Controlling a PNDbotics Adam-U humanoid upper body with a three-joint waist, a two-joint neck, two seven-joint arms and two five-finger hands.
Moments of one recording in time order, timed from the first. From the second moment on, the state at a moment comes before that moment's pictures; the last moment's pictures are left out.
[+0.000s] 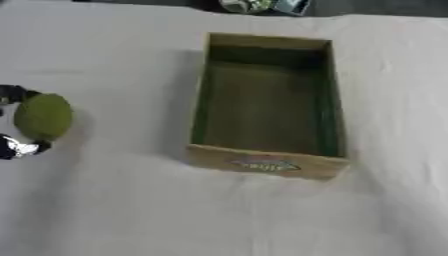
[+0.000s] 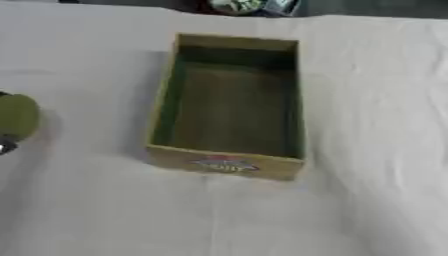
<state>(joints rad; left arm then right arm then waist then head) -0.53 0.86 -0.12 -1.33 -0.69 -0.16 -0.37 -0.40 -0.60 -0.23 -1.98 0.12 -0.49 -0.33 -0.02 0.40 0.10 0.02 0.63</state>
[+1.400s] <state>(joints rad) -0.60 0.82 -0.13 -1.46 -0.81 -0.19 -0.01 -0.40 -0.59 -0.23 -1.98 0.11 -0.48 -0.33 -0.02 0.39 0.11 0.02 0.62</state>
